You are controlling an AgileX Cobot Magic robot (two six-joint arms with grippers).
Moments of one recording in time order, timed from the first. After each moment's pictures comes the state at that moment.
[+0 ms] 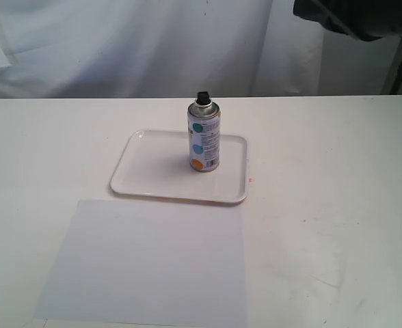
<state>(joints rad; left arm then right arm) 0.07 0.09 -0.10 -0.80 0.17 0.68 0.28 1.32 -1.08 0.96 0.29 -0.67</state>
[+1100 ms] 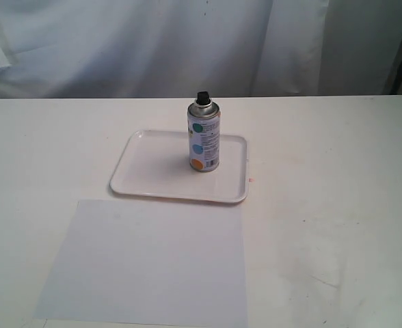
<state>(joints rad) 0.07 0.09 -0.10 -0.80 0.17 0.68 -0.19 0.39 -0.58 0.67 0.39 -0.65</state>
